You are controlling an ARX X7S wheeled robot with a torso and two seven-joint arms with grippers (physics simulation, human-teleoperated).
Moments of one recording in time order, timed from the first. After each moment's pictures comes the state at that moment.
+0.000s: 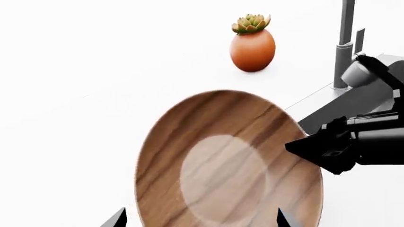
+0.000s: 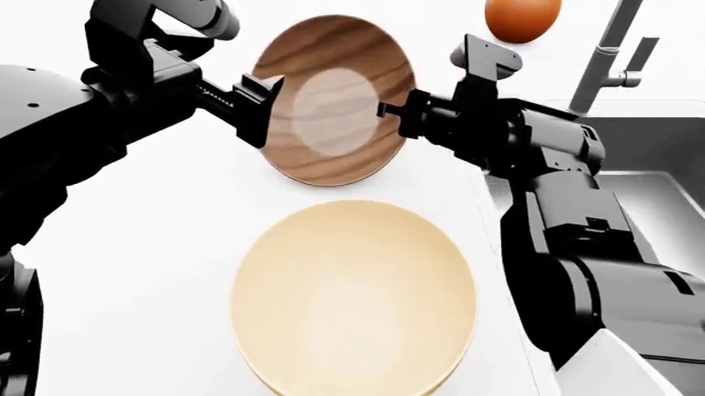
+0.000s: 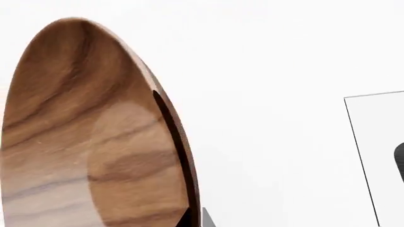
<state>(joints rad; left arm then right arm) -1.28 -0.47 0.31 0.16 -0.57 -1.26 0.26 1.55 0.01 0.15 1.31 0.12 0.65 -0.28</state>
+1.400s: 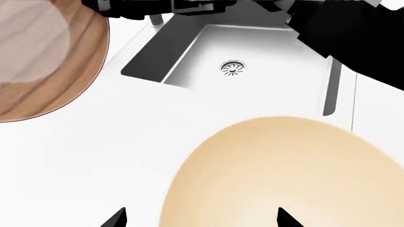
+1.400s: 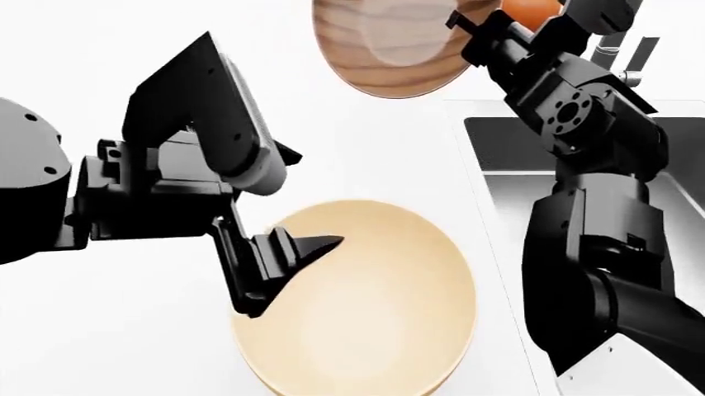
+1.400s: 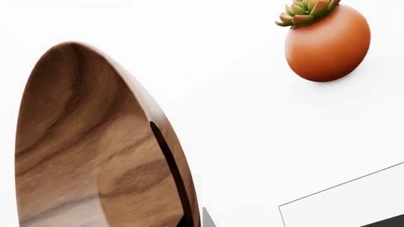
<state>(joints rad) -1.47 -0.65 0.46 0.39 -1.38 -1.52 0.19 1.48 0.05 0.38 0.93 0.22 0.62 -0.06</state>
